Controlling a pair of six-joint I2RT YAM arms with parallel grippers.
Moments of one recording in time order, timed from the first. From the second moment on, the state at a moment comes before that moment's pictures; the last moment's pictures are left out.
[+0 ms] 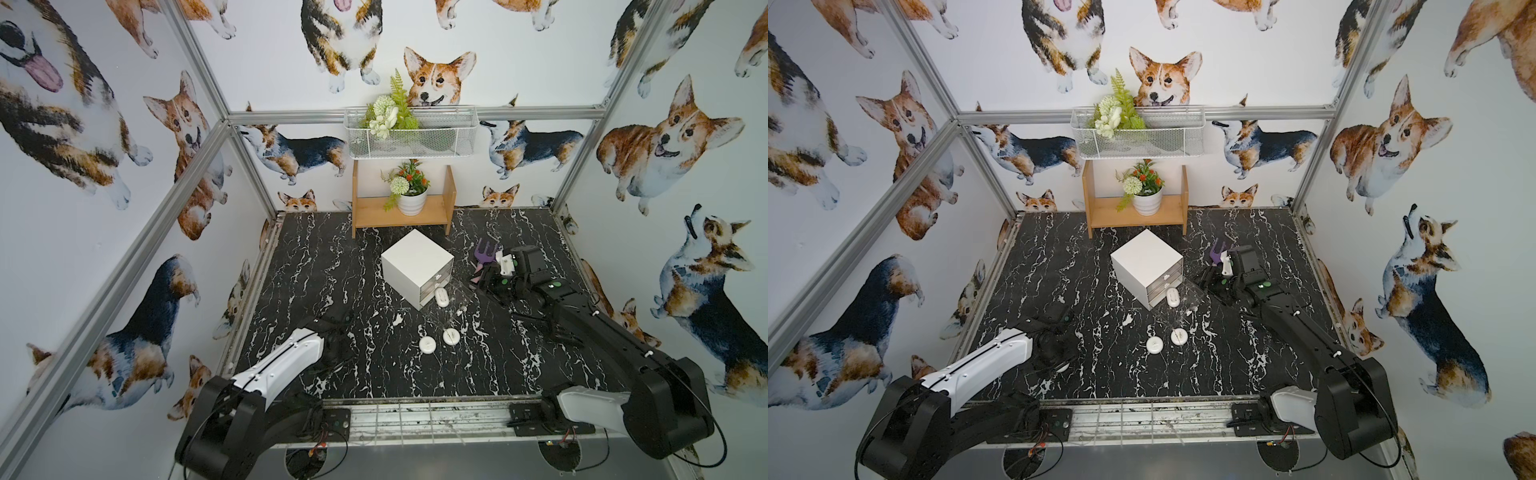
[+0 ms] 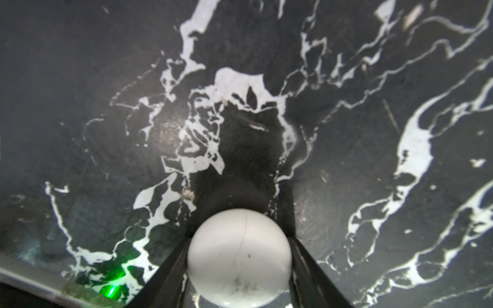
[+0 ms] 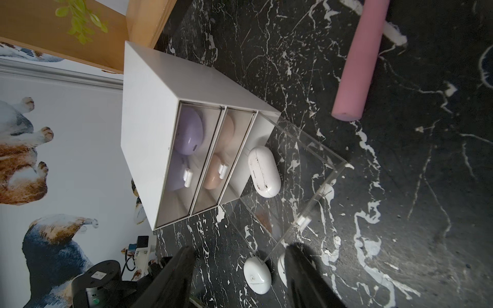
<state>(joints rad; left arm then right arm) -0.35 1.17 0.51 -0.88 -0.06 -1.00 0.25 1.21 0.84 -0.41 -0.41 0.86</state>
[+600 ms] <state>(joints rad) -0.67 1.35 1.00 -0.94 -0.15 -0.82 0.24 1.16 0.85 -0.44 -0.40 0.85</state>
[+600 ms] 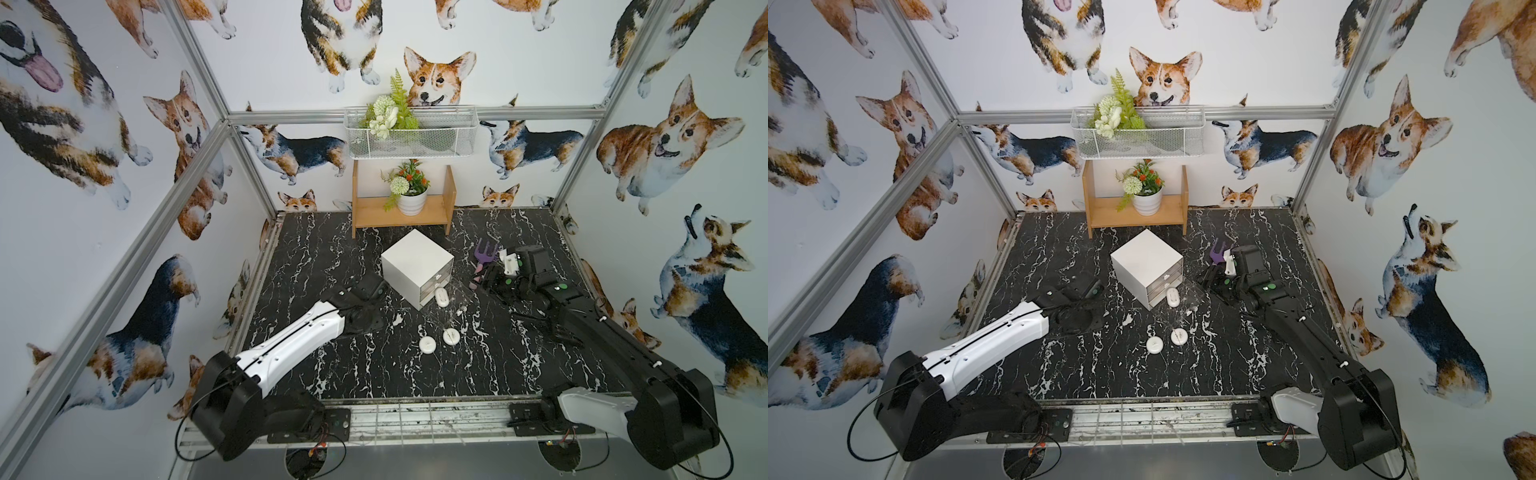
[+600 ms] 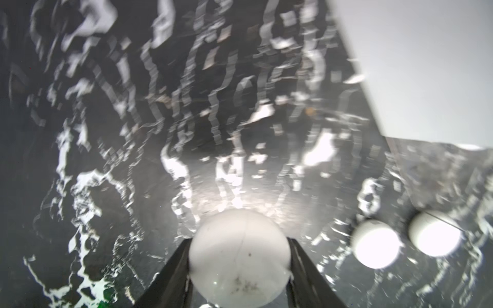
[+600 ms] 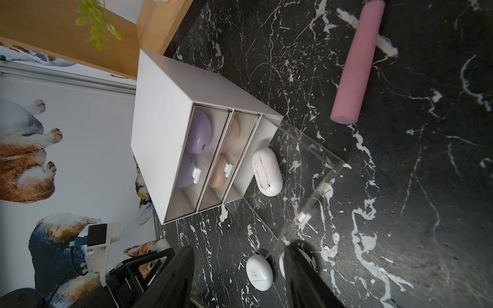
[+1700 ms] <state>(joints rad) -1.05 2.29 2.07 -1.32 -0.46 -0.53 -0.13 1.03 0.90 -0.65 -0.44 0.65</state>
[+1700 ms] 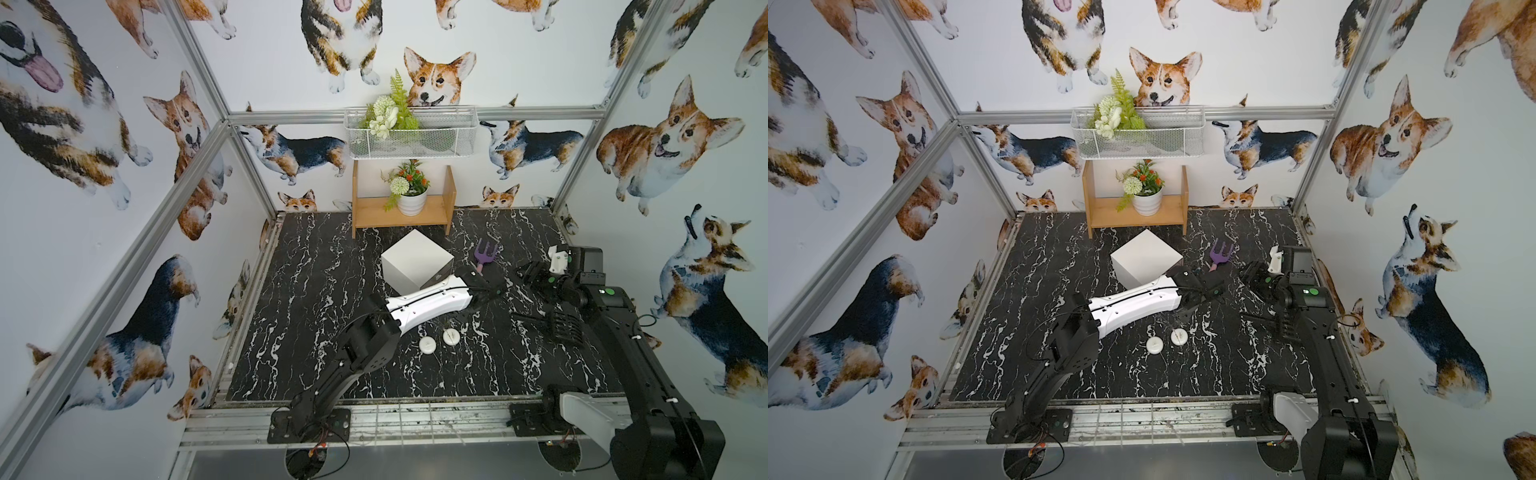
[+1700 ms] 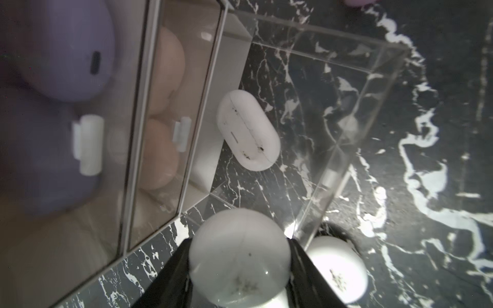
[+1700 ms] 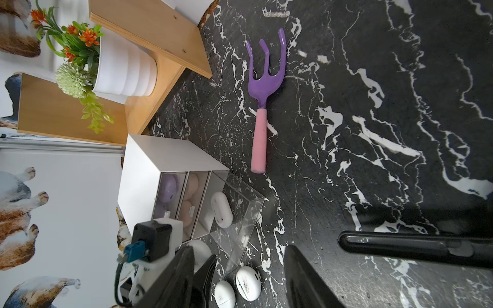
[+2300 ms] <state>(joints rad) -1.01 2.34 2.03 -1.33 -0.44 -0.46 -0.13 1.05 0.89 -0.65 -0.46 0.65</state>
